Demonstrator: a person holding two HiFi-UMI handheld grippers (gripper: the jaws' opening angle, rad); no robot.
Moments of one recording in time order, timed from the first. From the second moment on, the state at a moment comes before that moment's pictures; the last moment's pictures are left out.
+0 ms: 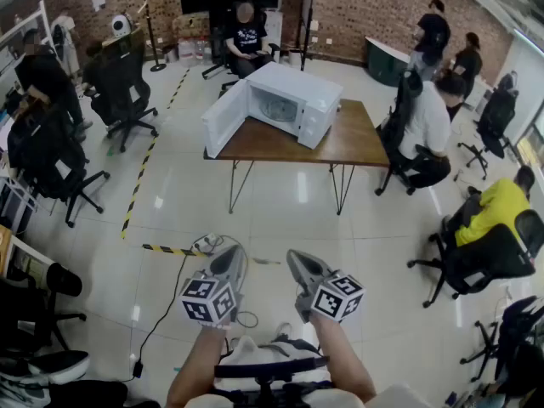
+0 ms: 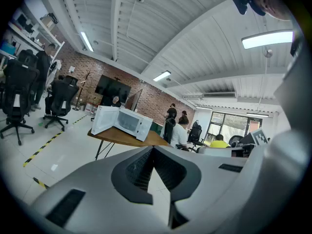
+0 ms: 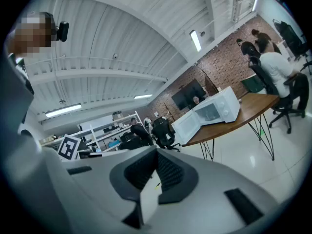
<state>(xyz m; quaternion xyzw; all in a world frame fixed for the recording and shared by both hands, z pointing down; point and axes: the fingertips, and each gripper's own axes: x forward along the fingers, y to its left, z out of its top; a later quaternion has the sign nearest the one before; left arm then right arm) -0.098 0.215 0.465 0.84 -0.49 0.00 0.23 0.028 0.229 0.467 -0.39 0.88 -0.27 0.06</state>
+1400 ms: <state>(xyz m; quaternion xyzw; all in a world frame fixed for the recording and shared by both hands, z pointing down) -0.094 0.209 0.473 0.84 -0.49 0.00 0.23 0.045 0.226 0.481 -0.39 0.87 -0.29 0.06</state>
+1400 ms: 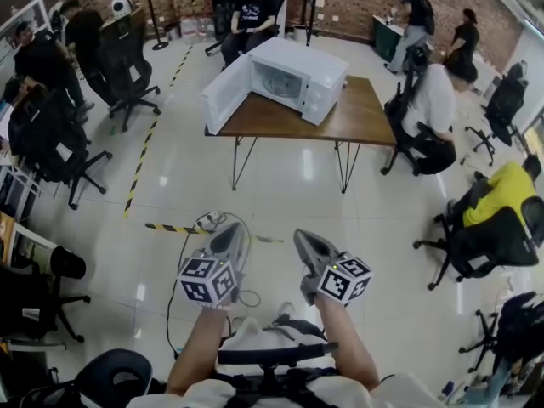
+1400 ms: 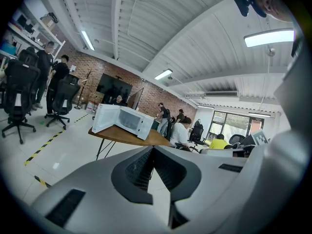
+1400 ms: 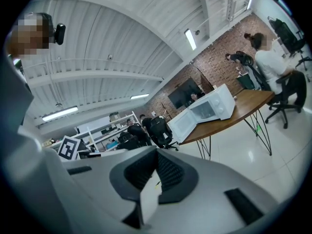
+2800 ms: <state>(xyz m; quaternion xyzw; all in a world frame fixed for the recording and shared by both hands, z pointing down) -0.020 0.084 0.509 0.82 -0.51 0.02 0.26 0.129 0.102 0.522 -0.39 0.86 -0.33 0.05</state>
